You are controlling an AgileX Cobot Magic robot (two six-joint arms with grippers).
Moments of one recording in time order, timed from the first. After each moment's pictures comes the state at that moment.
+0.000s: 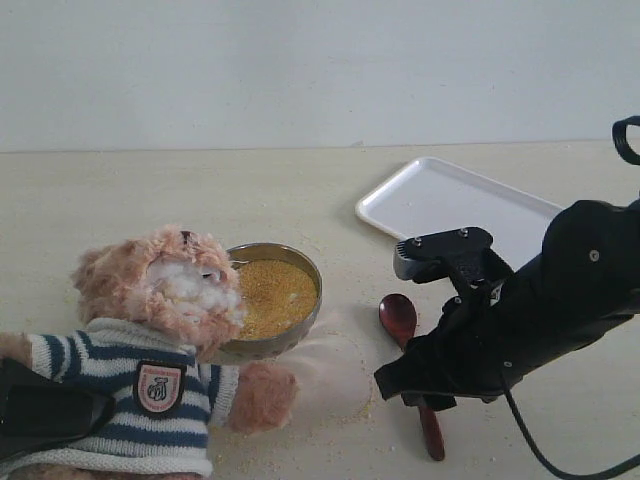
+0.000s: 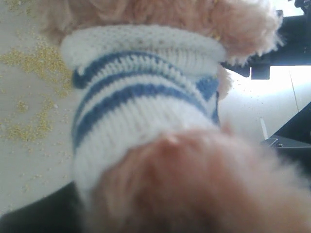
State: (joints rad) left arm 0.10 1.04 -0.32 -1.14 0.99 0.94; right arm 0.61 1.62 -0.70 0.43 0.35 -0.21
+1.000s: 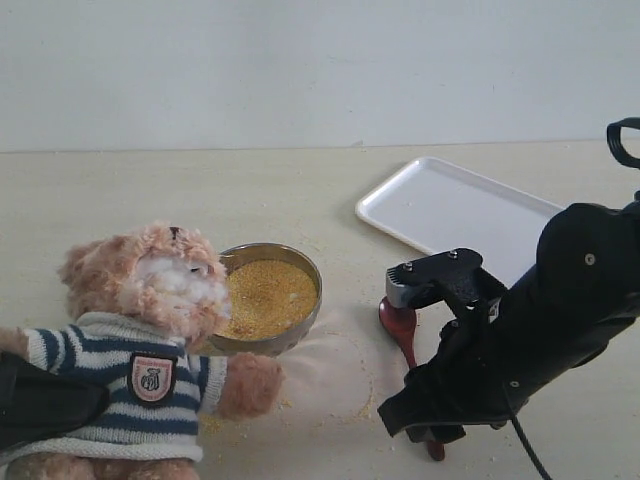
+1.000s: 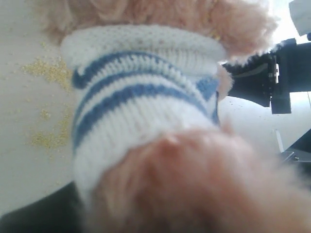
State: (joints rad) left arm 0.10 1.04 -0.32 -1.14 0.94 0.93; right arm 0.63 1.62 -0.70 0.43 0.46 -0.26
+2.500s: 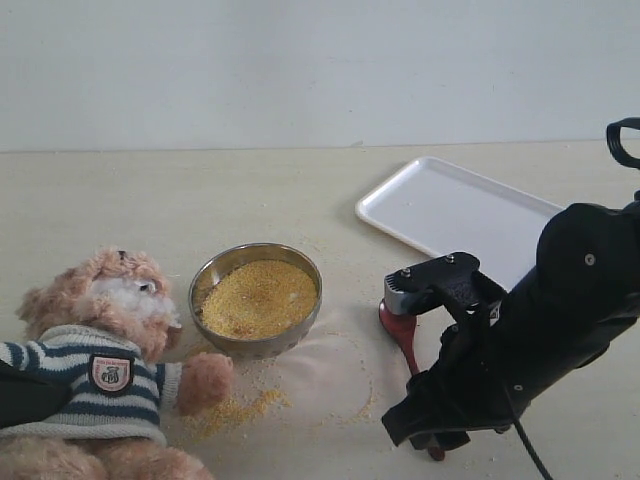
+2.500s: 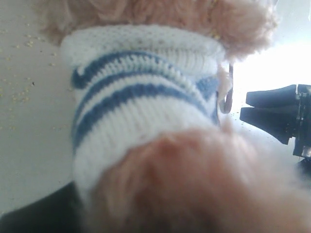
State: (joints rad) left arm 0.36 1.23 -0.33 -1.09 1.01 0.93; right arm 0.63 1.62 -0.70 0.42 0.48 -0.29
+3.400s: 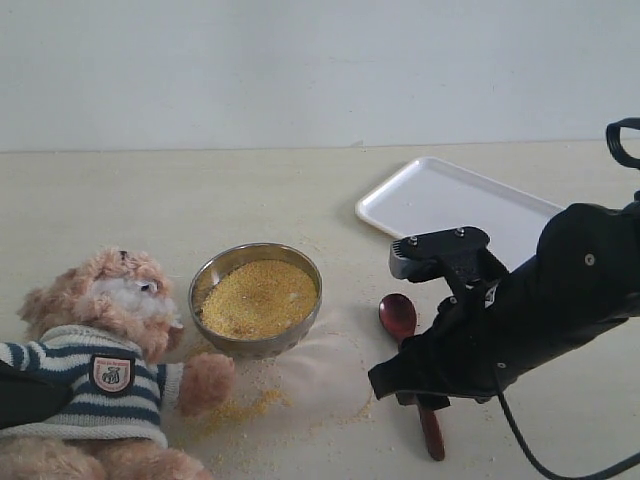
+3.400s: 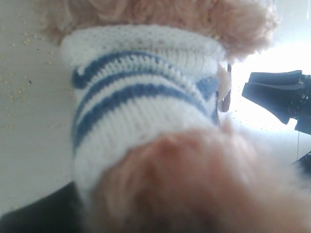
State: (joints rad) left arm 0.36 1.23 -0.33 -1.09 1.02 0.93; right arm 0.63 1.62 -0.70 0.42 0.33 -0.18
